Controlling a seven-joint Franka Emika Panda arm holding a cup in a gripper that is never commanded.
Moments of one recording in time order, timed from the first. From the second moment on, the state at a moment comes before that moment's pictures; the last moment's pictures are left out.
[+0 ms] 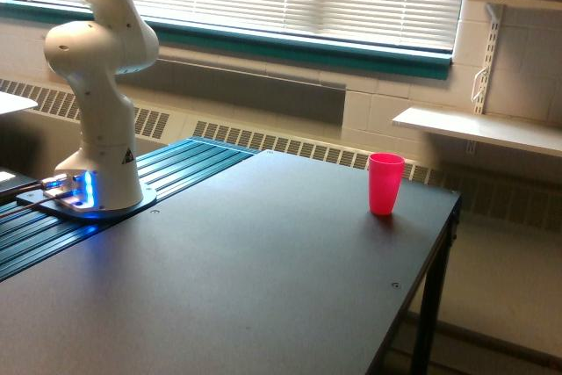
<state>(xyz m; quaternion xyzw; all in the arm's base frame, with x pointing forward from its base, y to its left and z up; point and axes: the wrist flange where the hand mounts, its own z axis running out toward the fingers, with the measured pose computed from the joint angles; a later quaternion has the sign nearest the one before) 0.578 0.023 0.688 -0.80 0.18 -0.55 0.13</state>
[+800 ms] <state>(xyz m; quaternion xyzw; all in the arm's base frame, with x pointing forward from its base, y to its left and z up) 0.534 0.026 0.587 -0.91 0.19 -0.35 0.06</state>
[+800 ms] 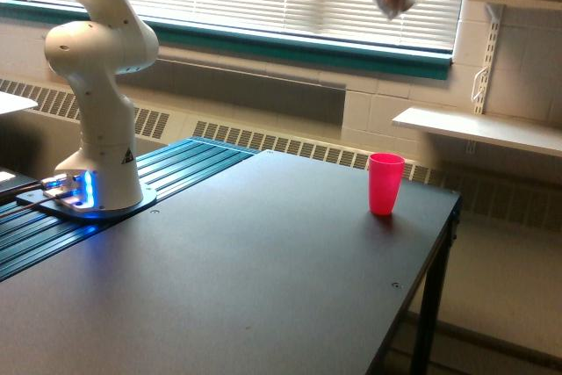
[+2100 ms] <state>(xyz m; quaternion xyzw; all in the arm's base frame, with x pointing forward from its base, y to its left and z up) 0.467 0.139 0.472 -0.96 0.17 -0.21 0.05</state>
